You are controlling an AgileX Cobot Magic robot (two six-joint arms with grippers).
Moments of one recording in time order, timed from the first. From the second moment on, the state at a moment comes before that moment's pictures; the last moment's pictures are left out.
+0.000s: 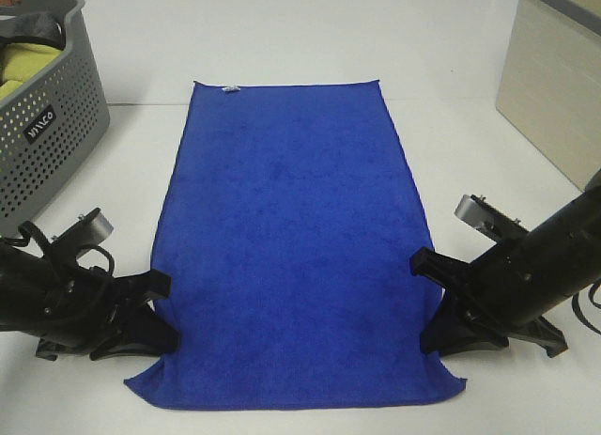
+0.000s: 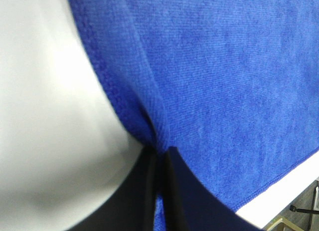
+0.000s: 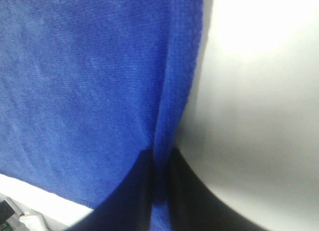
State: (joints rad) left arm -0.22 1.93 -0.57 -1.64 0.55 1.22; right arm 0.17 1.87 -0.64 0.97 0.54 -0.54
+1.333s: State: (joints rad) left arm -0.22 1.69 -0.67 -1.49 0.48 0.96; right arm 0.17 1.70 -0.83 0.79 0.52 -0.45
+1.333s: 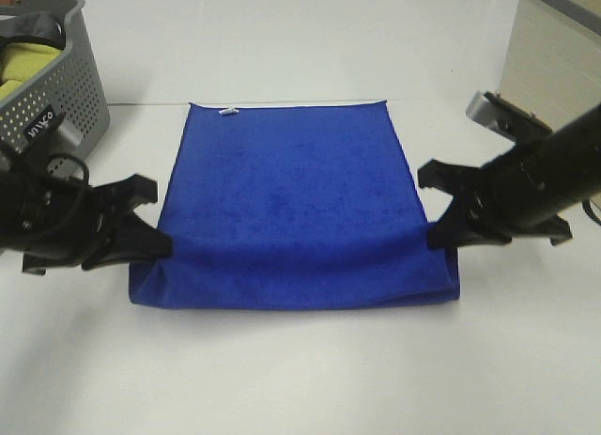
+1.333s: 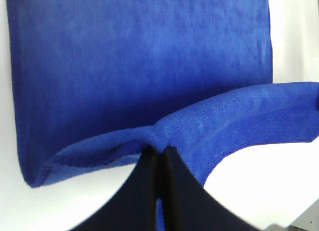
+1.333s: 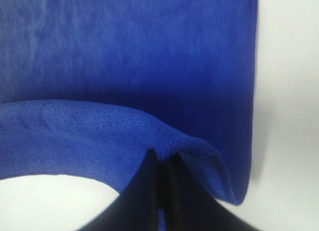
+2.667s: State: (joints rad) left arm -0.16 2.49 -1.94 -0.96 0.35 0.47; right arm 0.12 2.69 -2.39 0.44 0.80 -0.20
